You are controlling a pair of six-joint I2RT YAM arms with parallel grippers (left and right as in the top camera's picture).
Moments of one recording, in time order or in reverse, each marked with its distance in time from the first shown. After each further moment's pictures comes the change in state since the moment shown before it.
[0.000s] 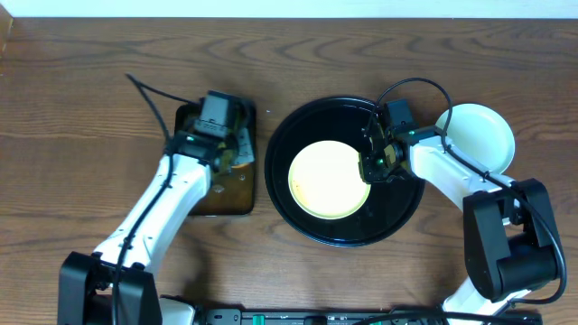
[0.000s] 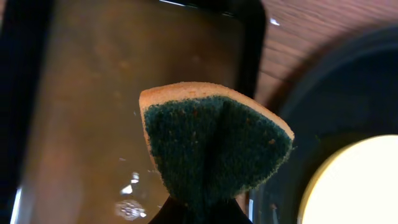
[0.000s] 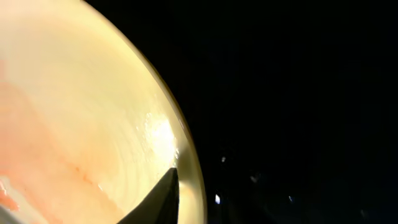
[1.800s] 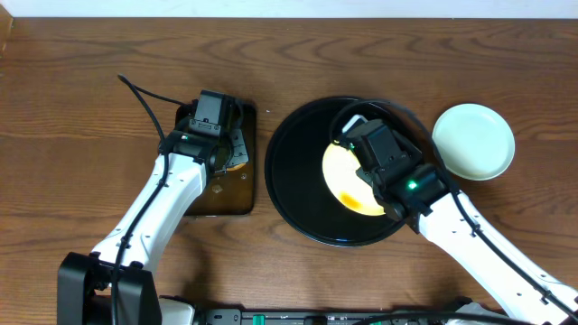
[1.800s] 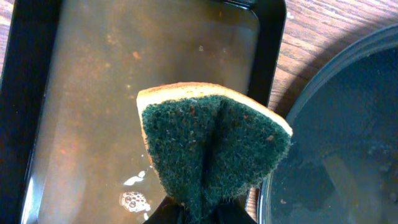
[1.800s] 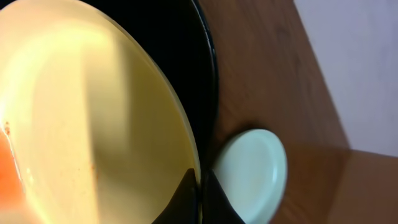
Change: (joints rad) left arm 0.018 0.000 0.000 -0.029 0.000 0.001; right arm 0.309 -0.459 -0.042 -0.056 0.748 -0.620
